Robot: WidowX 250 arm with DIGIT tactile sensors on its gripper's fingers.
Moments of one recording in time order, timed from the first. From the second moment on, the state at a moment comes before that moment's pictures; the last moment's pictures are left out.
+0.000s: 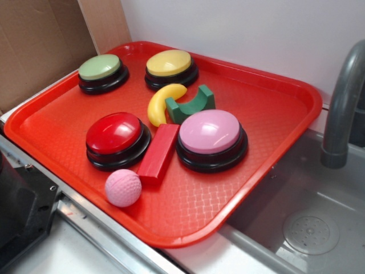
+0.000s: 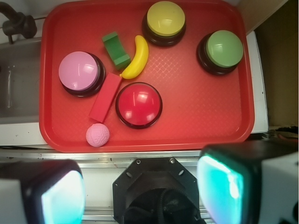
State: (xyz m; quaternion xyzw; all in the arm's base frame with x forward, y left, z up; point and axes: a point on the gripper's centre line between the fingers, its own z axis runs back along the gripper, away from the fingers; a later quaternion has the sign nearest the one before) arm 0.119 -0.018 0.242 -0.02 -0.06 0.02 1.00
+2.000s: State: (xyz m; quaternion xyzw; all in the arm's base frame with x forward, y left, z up) arm 0.264 0.011 0.048 0.02 0.03 0.29 0.96
